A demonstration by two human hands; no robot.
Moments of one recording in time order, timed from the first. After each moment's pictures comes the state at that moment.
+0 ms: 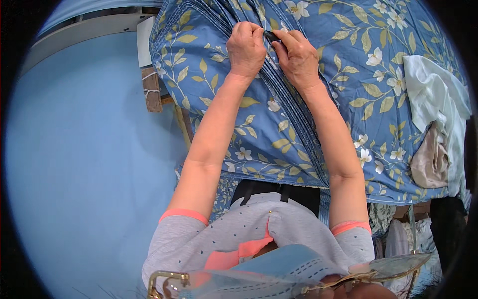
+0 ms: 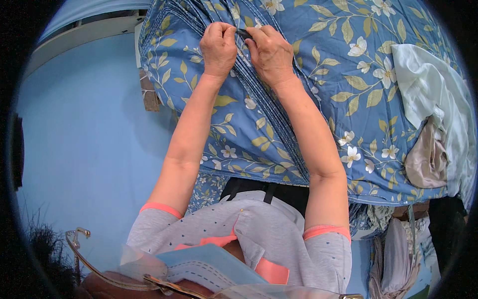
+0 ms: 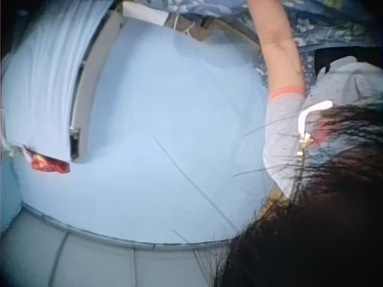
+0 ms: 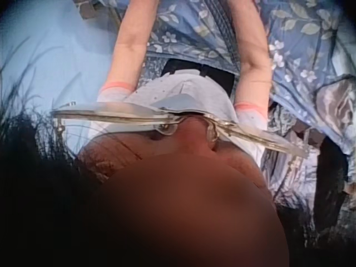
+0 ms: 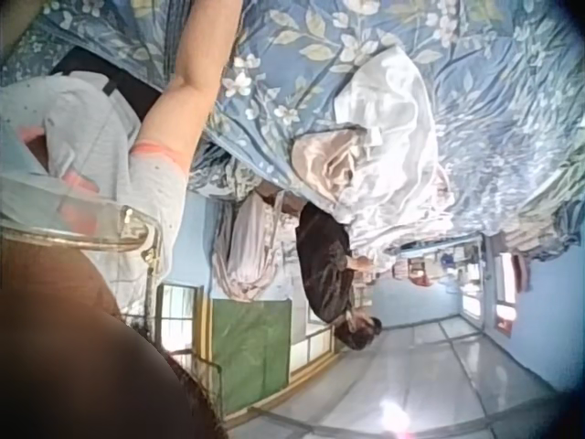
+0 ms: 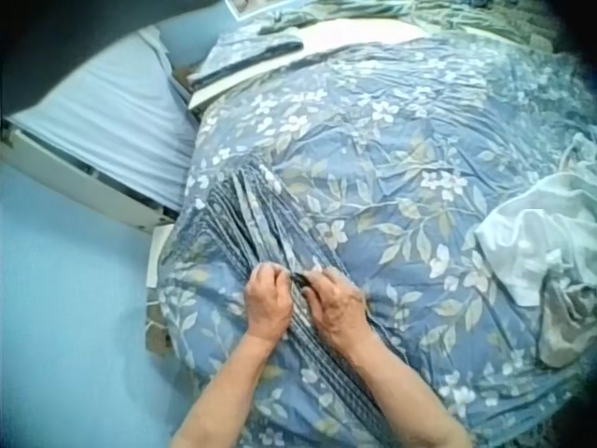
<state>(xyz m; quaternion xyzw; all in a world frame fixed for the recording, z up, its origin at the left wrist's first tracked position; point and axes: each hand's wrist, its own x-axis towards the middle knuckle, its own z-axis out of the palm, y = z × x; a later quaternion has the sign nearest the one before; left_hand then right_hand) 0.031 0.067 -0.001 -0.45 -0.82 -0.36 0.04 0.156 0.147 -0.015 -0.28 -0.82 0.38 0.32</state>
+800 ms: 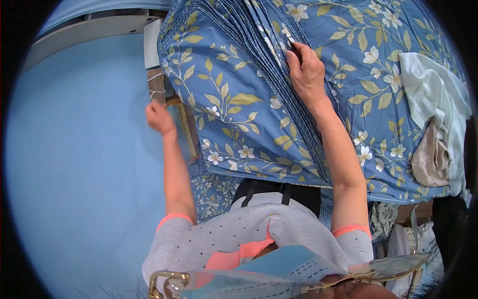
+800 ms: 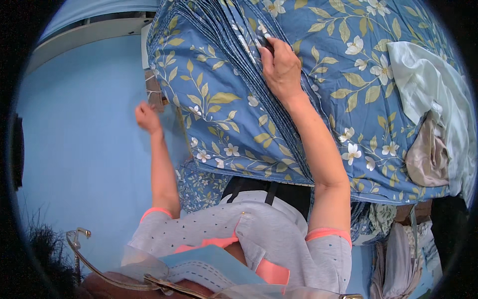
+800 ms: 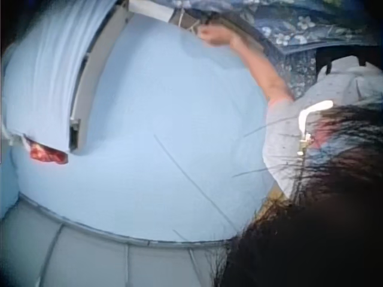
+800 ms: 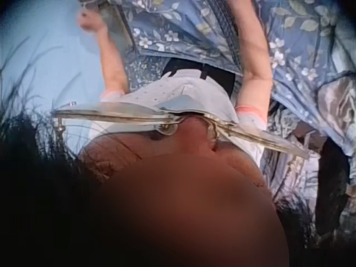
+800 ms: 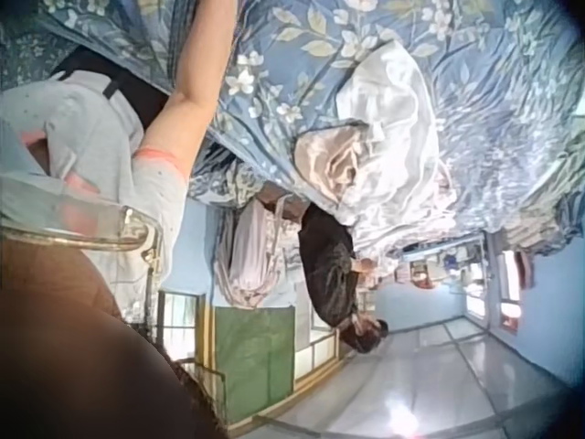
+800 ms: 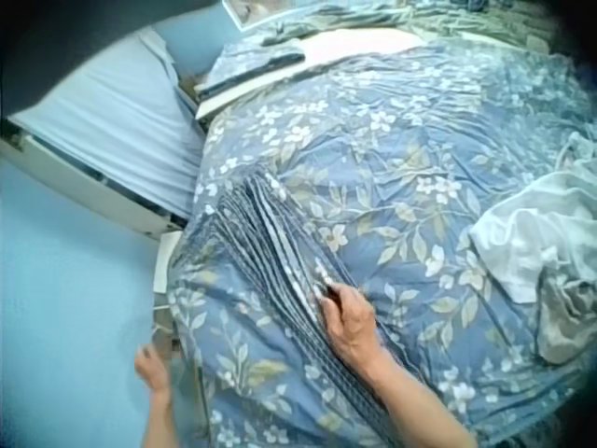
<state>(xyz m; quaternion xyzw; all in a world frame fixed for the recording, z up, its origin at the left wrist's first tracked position) -0.070 -0.247 0.038 -0.11 -0.96 -0.22 0.11 0.186 0.129 -0.003 -0.34 -0.75 0.46 0.32</state>
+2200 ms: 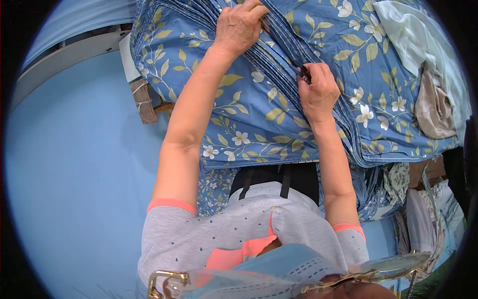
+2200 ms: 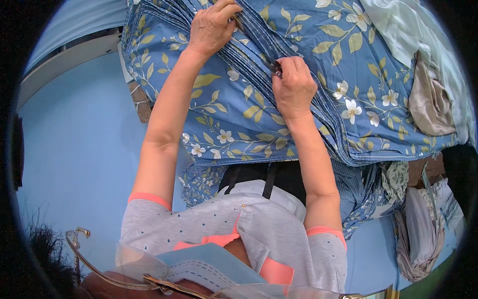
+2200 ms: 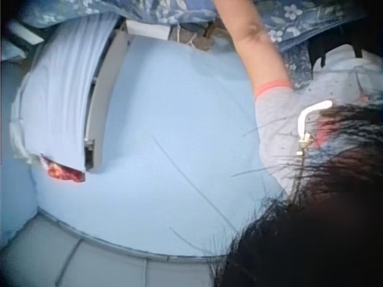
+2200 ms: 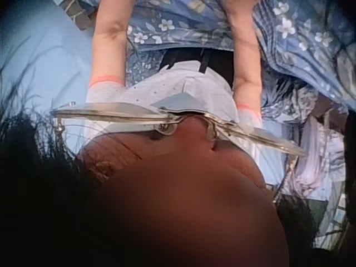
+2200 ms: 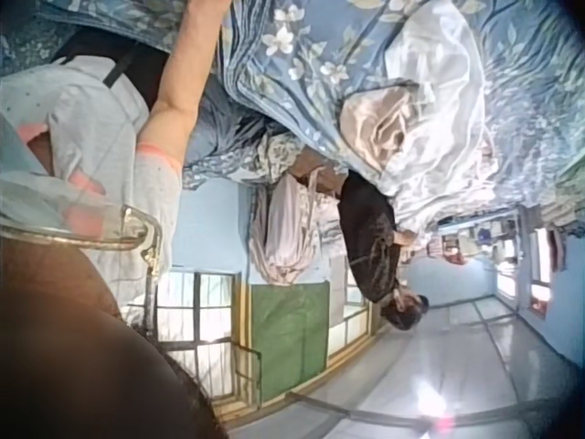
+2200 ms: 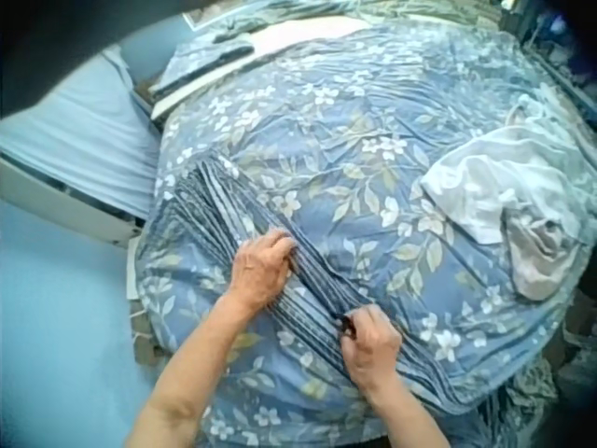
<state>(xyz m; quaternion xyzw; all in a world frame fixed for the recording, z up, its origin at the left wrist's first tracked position) 0.047 0.079 0.017 -0.72 -0.63 -0.29 0.04 0.298 0.066 0.019 -0.45 -0.81 0.26 0.27</state>
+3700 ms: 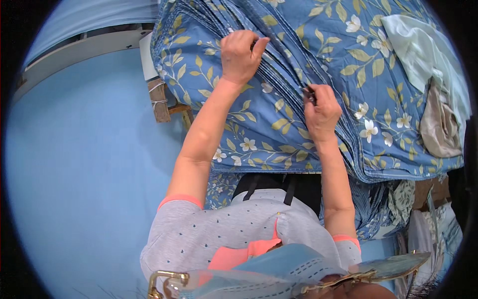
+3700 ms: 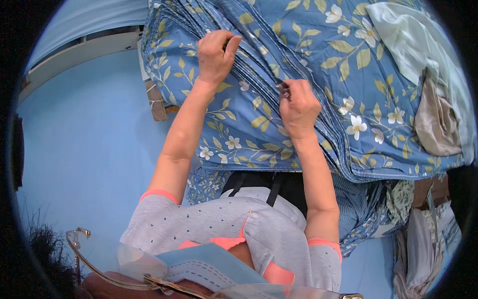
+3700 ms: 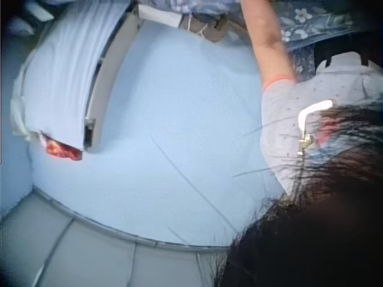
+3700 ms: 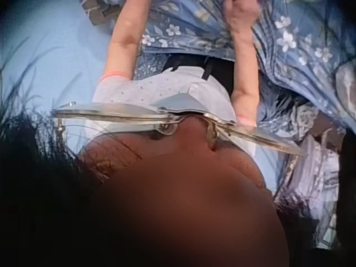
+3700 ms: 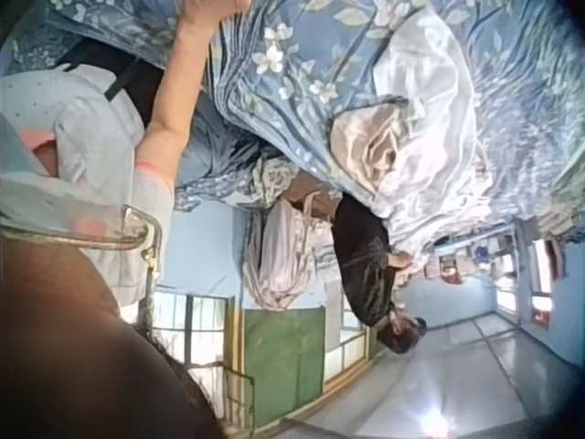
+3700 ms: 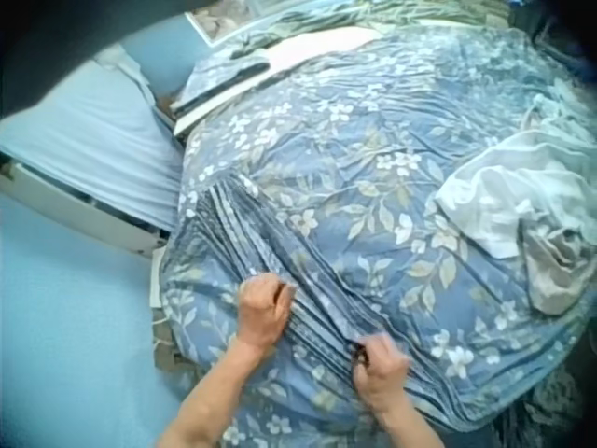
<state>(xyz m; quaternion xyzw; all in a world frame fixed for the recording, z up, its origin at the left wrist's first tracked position) 0.059 0.040 0.020 -0.62 -0.71 -0.31 0.05 0.309 0.056 0.022 -0.44 -0.77 0.35 0.30</state>
